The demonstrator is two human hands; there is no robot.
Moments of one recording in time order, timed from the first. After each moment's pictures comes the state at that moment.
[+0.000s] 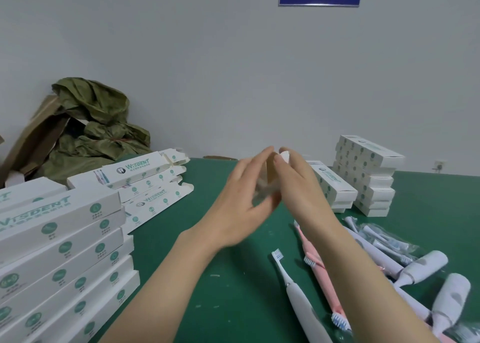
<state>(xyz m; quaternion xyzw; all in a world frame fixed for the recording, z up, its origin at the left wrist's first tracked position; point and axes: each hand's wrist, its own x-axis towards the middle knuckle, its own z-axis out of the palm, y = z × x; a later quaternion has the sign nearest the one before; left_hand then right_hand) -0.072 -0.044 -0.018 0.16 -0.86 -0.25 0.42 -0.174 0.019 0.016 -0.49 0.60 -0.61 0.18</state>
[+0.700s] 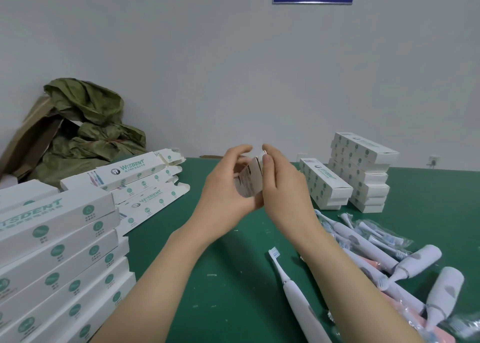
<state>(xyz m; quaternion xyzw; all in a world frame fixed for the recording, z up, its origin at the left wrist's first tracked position) -0.069 -0.042 -0.010 0.21 -0.79 -0.32 0.48 -0.166 0.015 0.003 -0.55 0.62 -0.56 0.00</state>
